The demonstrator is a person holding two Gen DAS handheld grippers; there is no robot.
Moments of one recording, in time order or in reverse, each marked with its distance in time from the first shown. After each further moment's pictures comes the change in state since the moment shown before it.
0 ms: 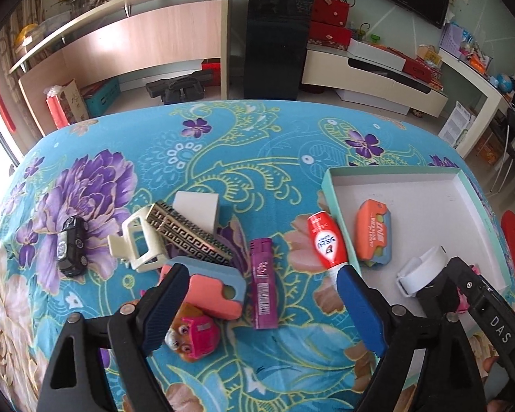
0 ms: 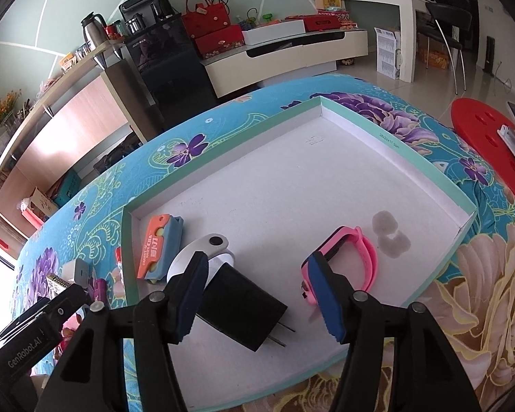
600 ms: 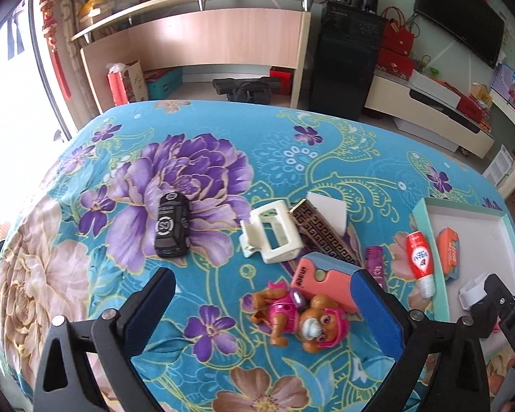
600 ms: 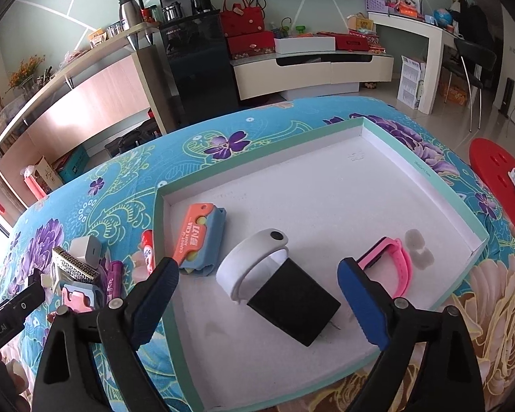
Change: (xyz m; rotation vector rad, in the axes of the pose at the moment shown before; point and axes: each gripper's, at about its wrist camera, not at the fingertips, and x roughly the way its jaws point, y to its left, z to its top) left arm -0.023 0.095 -0.017 -0.197 -0.059 0.157; right arm -0.005 0.048 -0.010 -0.151 -0.049 -0.004
